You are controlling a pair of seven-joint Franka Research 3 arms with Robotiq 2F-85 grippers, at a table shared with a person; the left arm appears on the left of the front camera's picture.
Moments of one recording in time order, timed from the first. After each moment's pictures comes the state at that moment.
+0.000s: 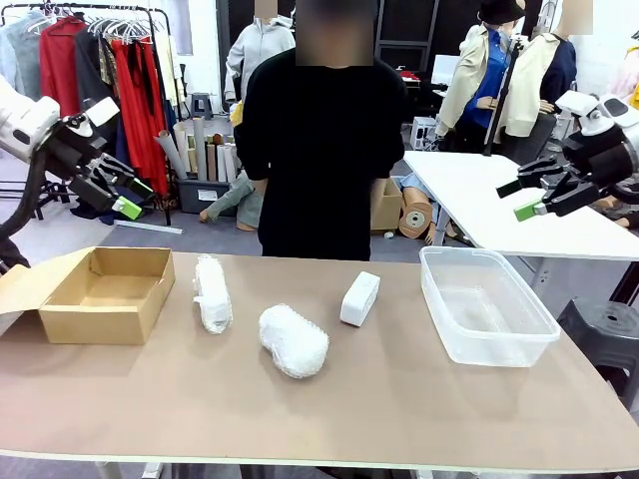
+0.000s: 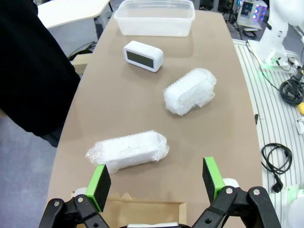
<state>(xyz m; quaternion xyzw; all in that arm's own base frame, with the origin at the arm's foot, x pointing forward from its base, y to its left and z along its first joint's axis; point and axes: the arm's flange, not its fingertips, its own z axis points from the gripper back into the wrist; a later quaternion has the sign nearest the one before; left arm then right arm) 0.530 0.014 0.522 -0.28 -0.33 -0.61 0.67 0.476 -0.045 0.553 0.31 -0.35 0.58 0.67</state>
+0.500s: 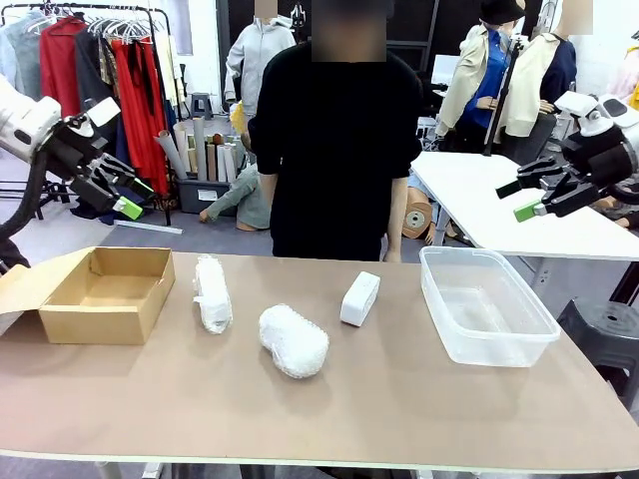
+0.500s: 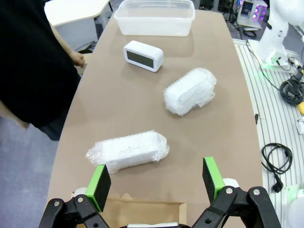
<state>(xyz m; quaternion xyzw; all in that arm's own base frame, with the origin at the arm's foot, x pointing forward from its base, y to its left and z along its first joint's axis) 0.530 0.013 0.522 -0.28 -0.33 -0.61 0.67 0.476 -0.045 0.552 0.31 -0.35 0.58 0.66</state>
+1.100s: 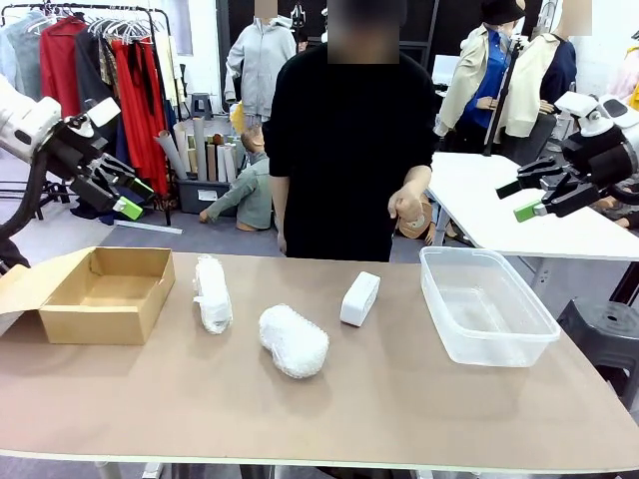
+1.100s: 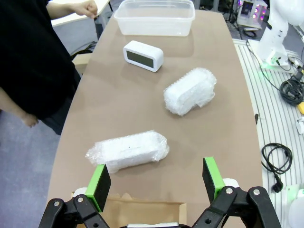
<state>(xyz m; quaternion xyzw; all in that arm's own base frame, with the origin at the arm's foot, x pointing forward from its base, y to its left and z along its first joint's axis) 0.530 0.014 0.522 -0.28 -0.33 -0.61 0.67 0.476 -0.045 0.552 0.31 -0.35 0.58 0.67</state>
